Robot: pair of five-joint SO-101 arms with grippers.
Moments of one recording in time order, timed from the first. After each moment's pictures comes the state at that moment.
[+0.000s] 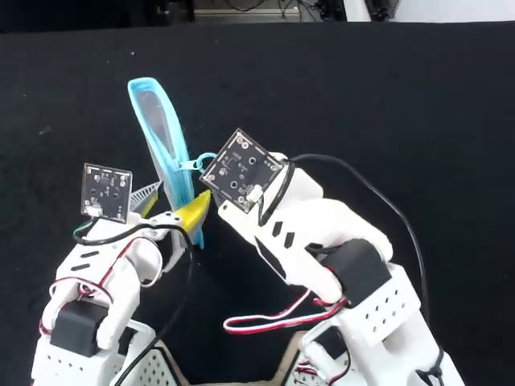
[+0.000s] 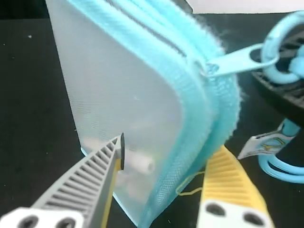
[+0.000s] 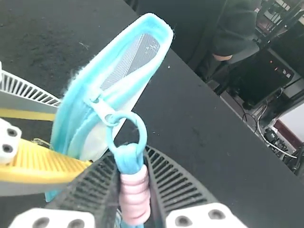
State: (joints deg) left arm 11.3 -89.9 63.8 57.0 6.1; right arm -34.8 -52.4 31.3 58.2 23.1
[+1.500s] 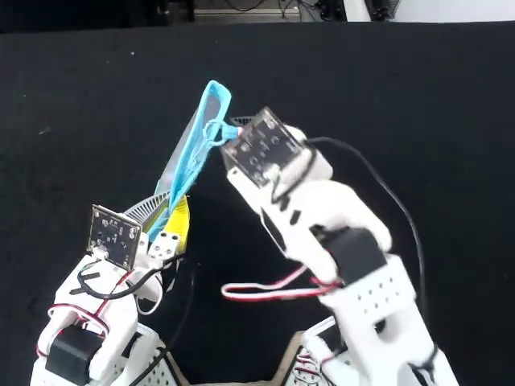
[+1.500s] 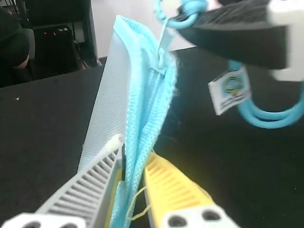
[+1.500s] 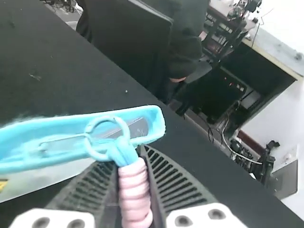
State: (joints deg) left arm 17.8 -103.7 67.1 59.5 -0.4; right arm -27.5 -50.0 35.3 42.2 23.1
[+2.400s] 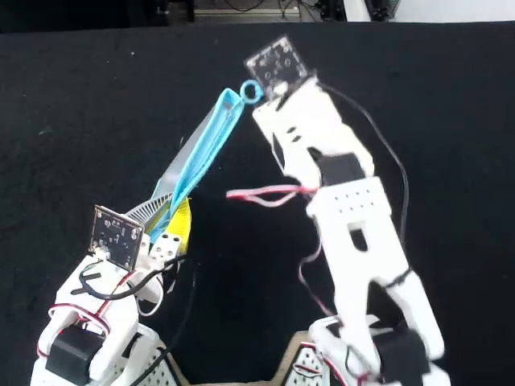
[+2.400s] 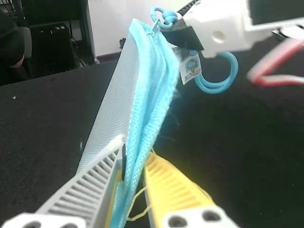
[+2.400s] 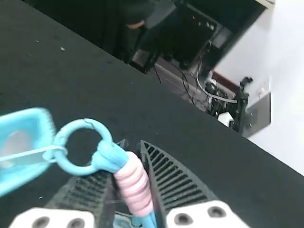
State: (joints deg) left arm 17.8 -103.8 67.1 60.4 -0.6; right arm -12.7 -21.2 26.0 29.4 23.1
